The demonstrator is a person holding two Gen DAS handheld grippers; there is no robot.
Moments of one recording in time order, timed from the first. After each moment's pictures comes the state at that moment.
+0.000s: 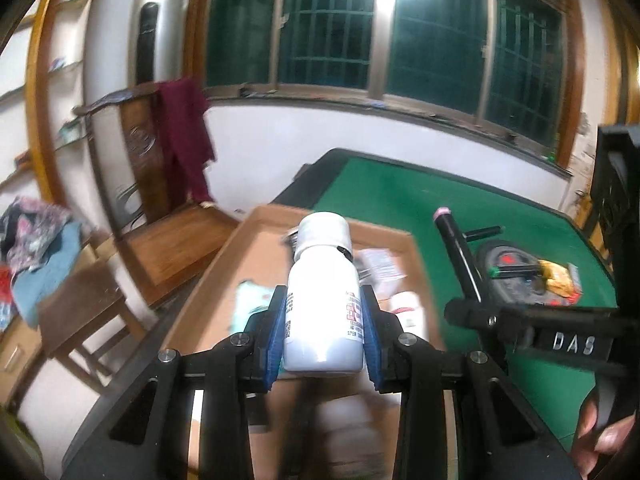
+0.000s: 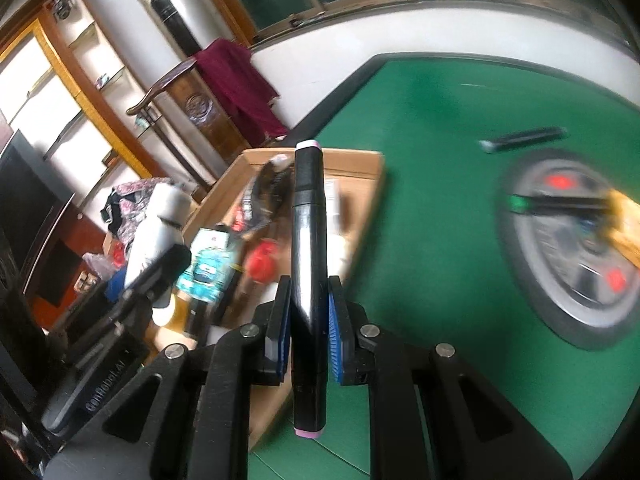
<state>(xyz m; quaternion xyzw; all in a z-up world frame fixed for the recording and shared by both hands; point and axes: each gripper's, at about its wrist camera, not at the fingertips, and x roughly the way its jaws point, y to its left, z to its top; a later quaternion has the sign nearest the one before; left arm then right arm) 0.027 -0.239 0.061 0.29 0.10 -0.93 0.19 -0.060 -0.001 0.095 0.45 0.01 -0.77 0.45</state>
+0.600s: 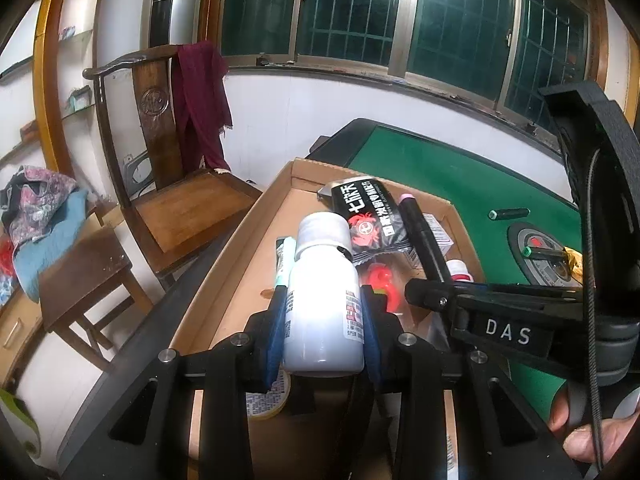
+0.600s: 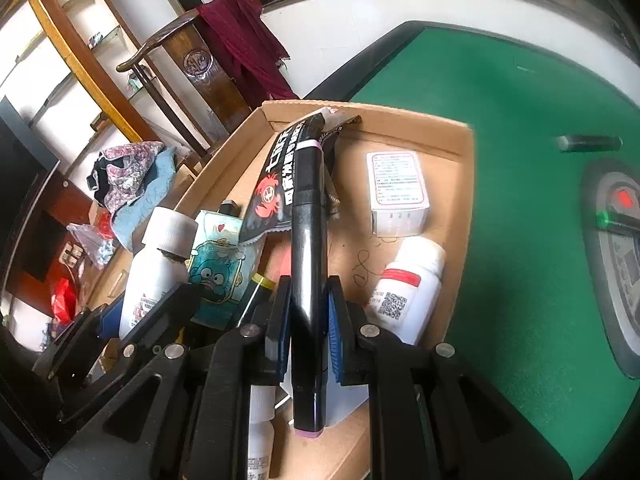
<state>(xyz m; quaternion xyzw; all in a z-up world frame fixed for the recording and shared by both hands) 0.031 -0.269 0.028 0.32 0.13 -0.92 0.20 -0.049 -0.083 0.061 0.48 0.07 -0.76 0.44</state>
